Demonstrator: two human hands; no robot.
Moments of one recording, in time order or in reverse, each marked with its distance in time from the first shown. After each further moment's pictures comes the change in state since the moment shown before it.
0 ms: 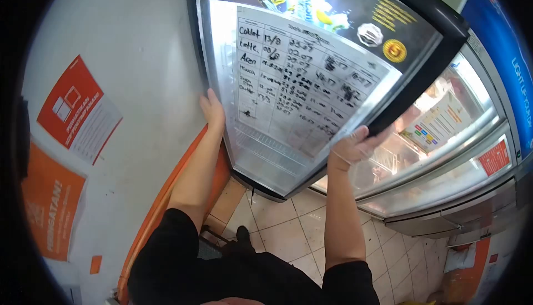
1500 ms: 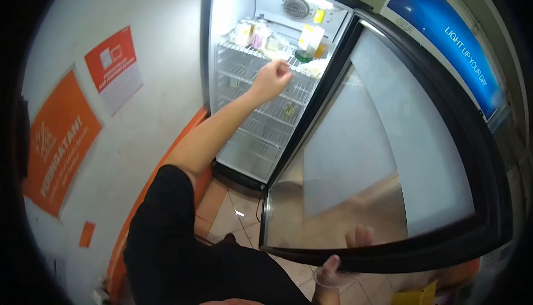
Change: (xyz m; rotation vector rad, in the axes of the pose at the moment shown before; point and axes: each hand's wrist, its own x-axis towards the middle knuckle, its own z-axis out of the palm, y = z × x) left_hand -0.114 0.261 -0.019 -0.437 -0.884 0.584; right_hand -0.106 -0.221 -0.348 0.020 -0.154 0.093
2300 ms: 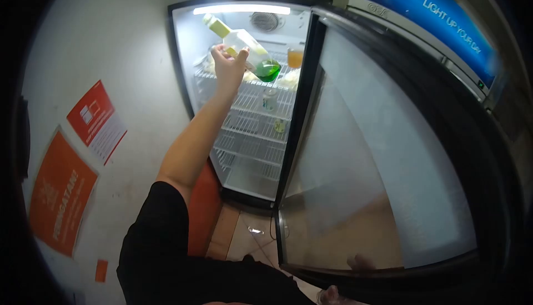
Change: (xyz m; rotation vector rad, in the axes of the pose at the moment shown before) left_hand 0.094 0.023 -0.012 -0.165 0.441 -0.143; right_hand -0.010 0.017 -0.043 -0.162 -0.067 0.128
